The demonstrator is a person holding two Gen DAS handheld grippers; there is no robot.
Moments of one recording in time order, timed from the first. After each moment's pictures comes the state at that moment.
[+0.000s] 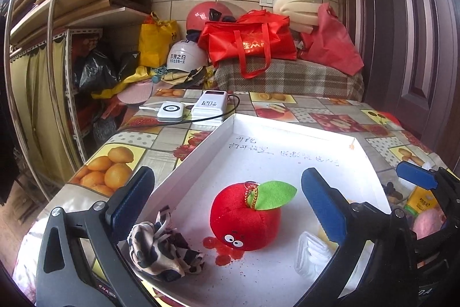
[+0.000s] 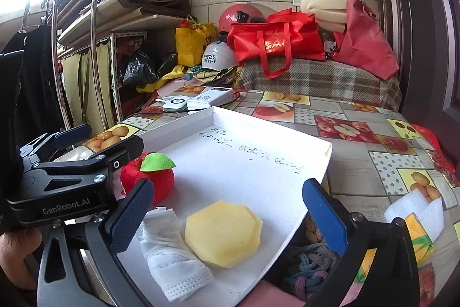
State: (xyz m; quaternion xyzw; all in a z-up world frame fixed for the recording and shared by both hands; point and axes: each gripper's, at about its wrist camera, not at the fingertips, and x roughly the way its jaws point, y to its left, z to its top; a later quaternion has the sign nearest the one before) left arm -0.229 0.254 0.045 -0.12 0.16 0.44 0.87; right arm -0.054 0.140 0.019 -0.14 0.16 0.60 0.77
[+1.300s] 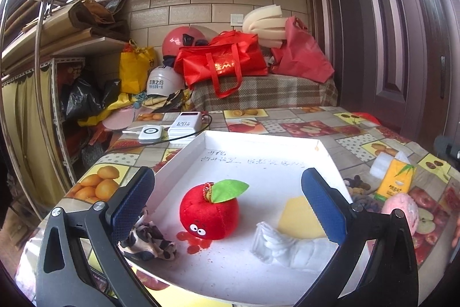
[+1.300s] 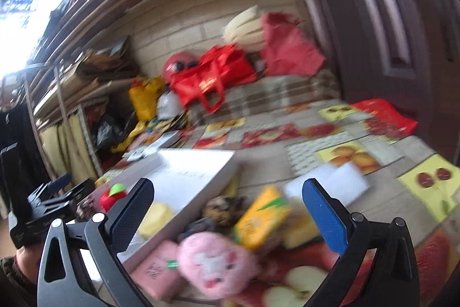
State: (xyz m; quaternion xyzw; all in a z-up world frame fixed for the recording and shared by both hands) left arm -0.227 0.196 0.059 -0.06 0.12 0.40 0.90; right arm 0.028 -0.007 0.036 0.03 0.14 0.52 0.84
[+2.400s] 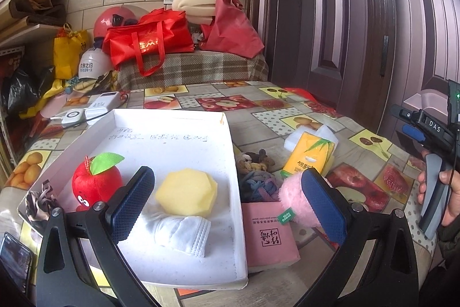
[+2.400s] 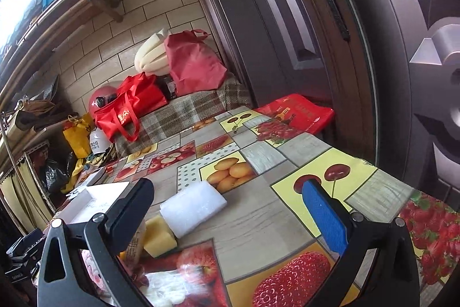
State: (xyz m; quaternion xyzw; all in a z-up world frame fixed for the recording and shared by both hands) left arm -0.171 0.135 0.053 -0.09 0.18 0.25 0.95; right arm 0.116 -0.102 0.030 0.10 0.19 0.39 0.90
